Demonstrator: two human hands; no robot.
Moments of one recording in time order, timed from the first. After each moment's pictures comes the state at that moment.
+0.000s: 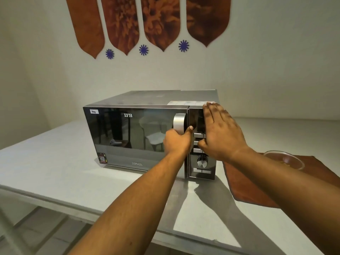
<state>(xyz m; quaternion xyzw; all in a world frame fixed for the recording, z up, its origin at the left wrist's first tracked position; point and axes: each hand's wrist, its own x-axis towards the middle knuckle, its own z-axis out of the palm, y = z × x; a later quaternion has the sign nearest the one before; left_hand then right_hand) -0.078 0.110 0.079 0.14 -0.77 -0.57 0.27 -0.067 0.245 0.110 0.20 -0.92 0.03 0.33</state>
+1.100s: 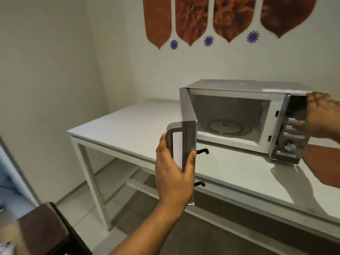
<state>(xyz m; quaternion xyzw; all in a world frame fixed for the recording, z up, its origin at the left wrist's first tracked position) 0.230 -0.118 0.038 0.09 -0.77 -0.43 0.46 -0.057 0.212 0.126 0.05 -0.97 -0.01 0.25</state>
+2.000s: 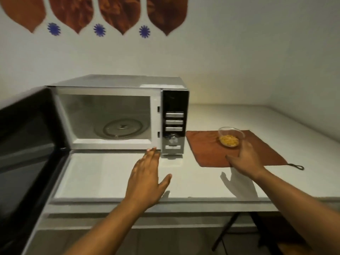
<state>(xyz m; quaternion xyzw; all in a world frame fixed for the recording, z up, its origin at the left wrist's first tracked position) 0.059 0.063 -0.028 -0.16 -0.94 -0.21 0.21 0.030 0.375 0.016 -0.05 -0.92 0.34 0.20</state>
